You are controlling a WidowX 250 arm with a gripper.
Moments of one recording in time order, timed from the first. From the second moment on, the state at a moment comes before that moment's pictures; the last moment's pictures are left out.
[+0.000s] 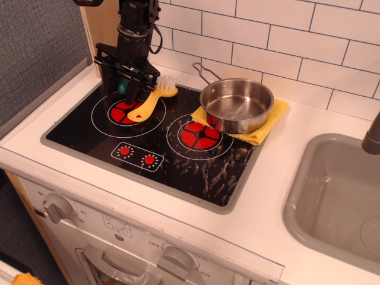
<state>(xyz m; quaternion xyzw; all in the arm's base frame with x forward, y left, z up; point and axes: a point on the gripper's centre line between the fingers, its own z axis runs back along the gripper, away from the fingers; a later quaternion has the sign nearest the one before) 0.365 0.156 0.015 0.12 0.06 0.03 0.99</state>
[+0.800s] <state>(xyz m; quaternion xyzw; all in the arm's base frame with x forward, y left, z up) 0.337 0.131 0.088 0.08 -0.07 0.03 0.99</state>
